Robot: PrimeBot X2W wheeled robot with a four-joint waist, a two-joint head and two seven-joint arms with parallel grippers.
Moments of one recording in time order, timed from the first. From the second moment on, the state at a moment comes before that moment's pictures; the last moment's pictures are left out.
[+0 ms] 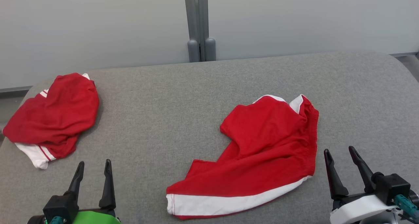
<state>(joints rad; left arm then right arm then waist) 0.05 0.07 0.05 0.21 -0.17 -0.13 -0.26 0.09 -0.17 0.05 0.11 0.24 0.13 -0.26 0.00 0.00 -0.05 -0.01</state>
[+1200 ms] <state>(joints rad) 0.06 0.07 0.06 0.21 -0.16 -0.13 -0.26 0.09 -0.17 0.08 0.14 0.23 0.13 -0.26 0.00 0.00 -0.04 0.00</state>
